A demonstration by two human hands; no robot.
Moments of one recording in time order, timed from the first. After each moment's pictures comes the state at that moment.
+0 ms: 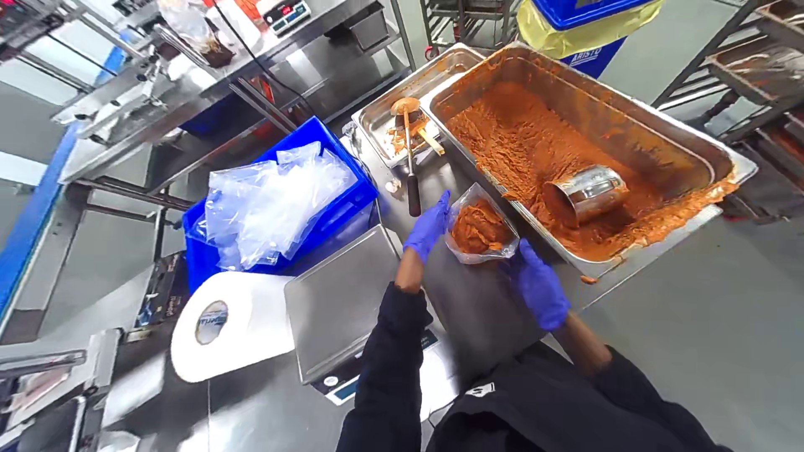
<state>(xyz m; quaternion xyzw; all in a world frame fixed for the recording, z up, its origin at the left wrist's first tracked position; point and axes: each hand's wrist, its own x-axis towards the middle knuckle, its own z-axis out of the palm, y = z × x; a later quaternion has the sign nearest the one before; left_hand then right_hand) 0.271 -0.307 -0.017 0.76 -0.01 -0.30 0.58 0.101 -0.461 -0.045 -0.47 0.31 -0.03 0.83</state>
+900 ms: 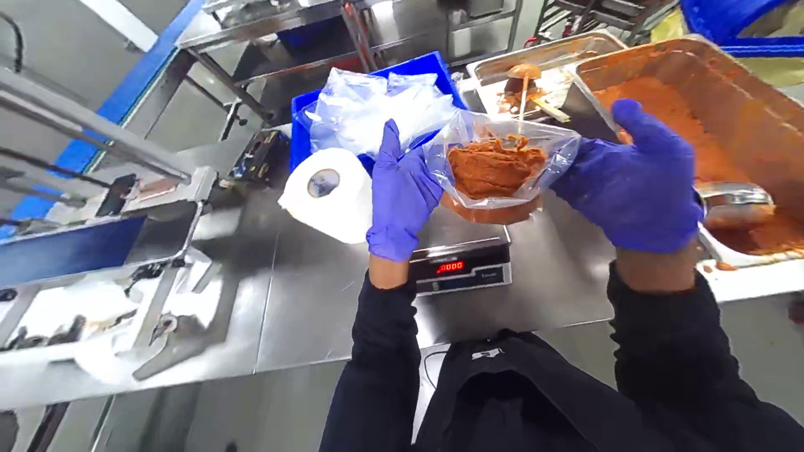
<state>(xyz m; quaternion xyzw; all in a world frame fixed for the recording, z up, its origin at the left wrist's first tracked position) 0.120 -0.070 0.146 0.43 0.07 -0.04 0.90 0.124 -0.315 0.150 -0.42 -0.05 0.13 0.89</state>
